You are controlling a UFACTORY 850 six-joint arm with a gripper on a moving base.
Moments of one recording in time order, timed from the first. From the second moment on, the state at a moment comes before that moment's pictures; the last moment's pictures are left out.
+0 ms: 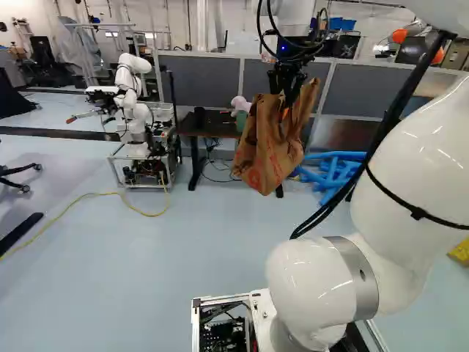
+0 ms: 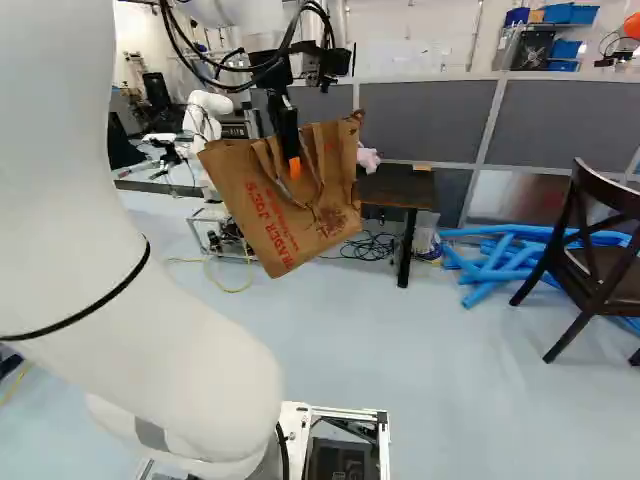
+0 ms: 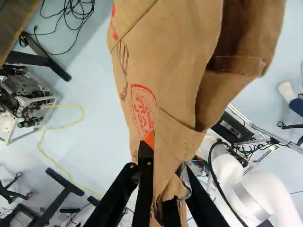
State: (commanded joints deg) arm -2.5 4.2 -73.1 -3.6 -74.4 53.0
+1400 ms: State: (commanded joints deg) arm -2.5 4.2 -73.1 -3.6 -74.4 53.0
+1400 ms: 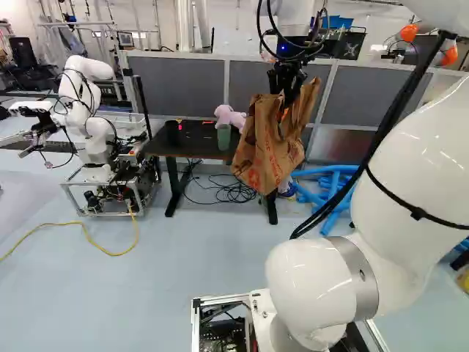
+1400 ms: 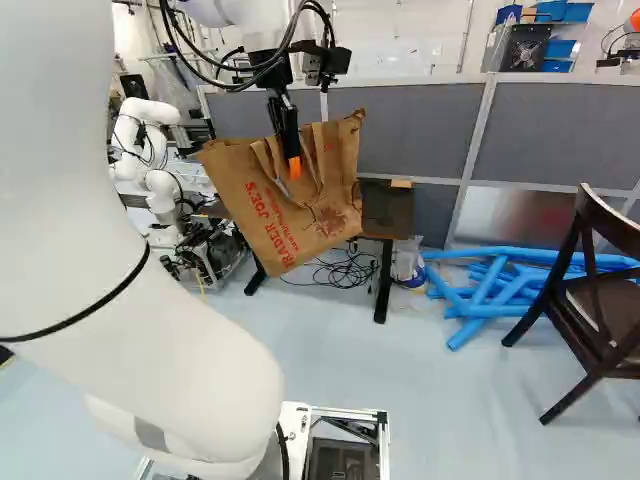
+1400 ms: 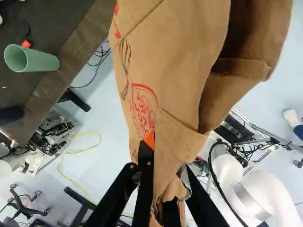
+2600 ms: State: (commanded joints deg) arm -2.6 3.4 -73.9 -3.6 -74.4 53.0
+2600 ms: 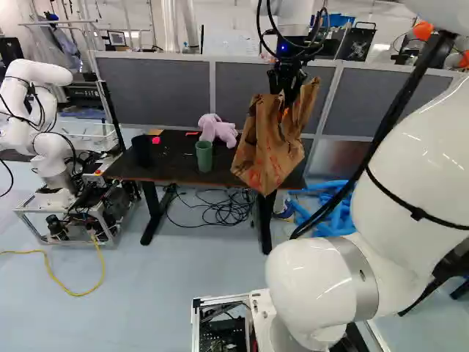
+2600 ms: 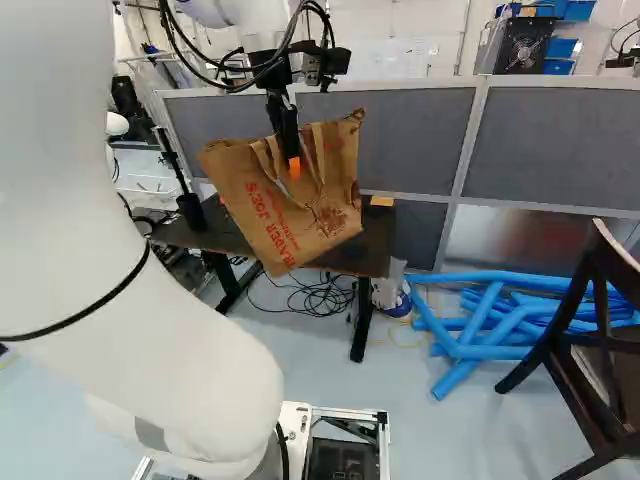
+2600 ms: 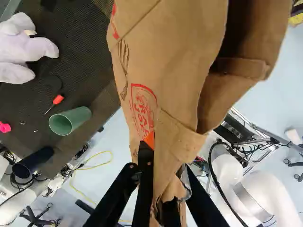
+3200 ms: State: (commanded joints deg) arm -3.9 -3.9 -81.3 -3.6 -74.4 53.0
